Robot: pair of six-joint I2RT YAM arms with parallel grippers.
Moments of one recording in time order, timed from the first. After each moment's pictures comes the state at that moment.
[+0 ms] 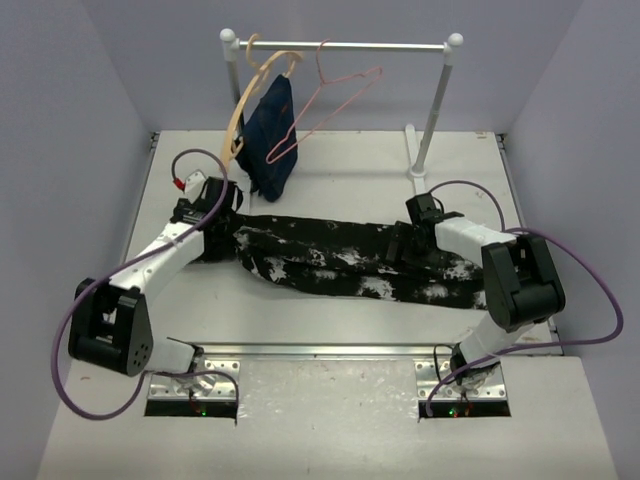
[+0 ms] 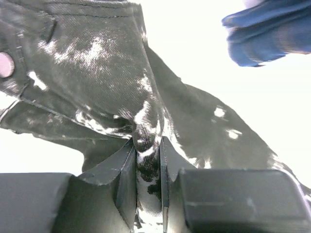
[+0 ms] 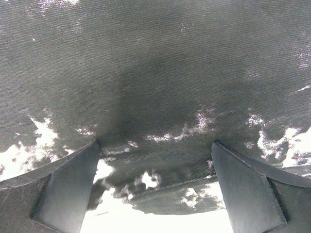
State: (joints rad) left arm -0.22 1.39 0.93 -0.45 -0.38 -0.86; right arm 0.25 1.66 0.85 -0.46 0.09 0.53
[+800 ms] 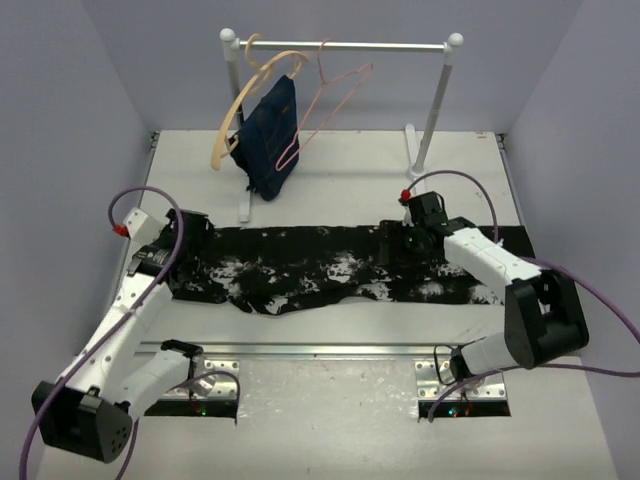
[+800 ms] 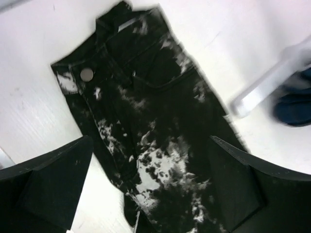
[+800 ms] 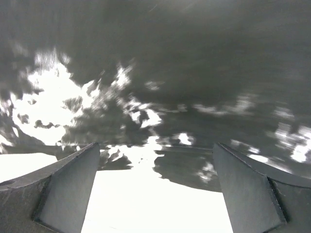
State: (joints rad) left arm -0.19 0.90 0.82 -0.88 -0.71 -1.14; right arm 0.31 1.42 0.82 -0.46 -0.10 0.32
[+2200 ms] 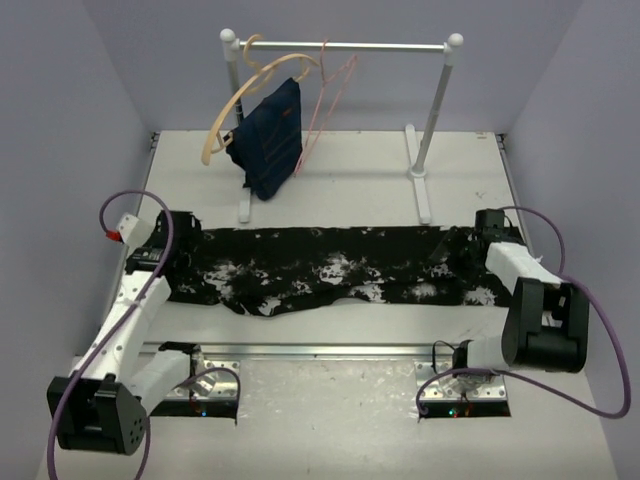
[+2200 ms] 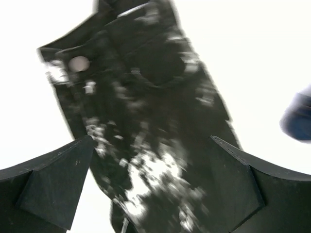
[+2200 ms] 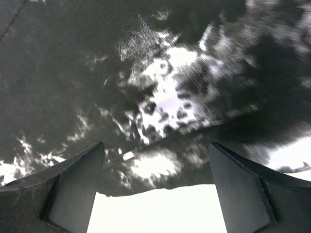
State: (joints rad) left arm -0.03 0.93 0.75 -0.75 -0.57 -1.09; right arm -0.18 1.40 0.65 -0.43 -0.17 0.50
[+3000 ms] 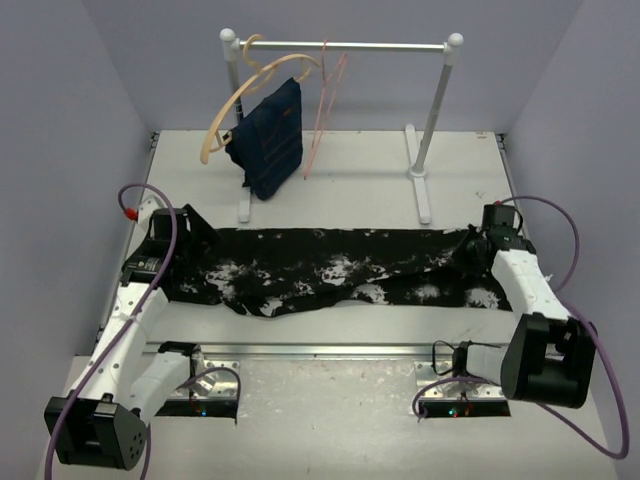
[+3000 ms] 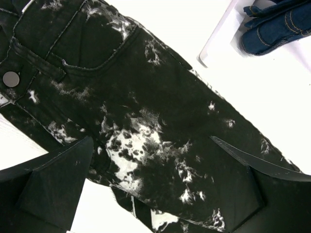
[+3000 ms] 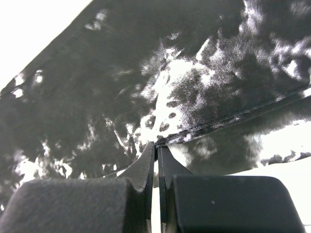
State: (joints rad) left arm -0.03 0.86 0.73 -0.63 -0.28 -0.75; right arm -0.17 1.24 0.68 -0.49 -0.10 0.49
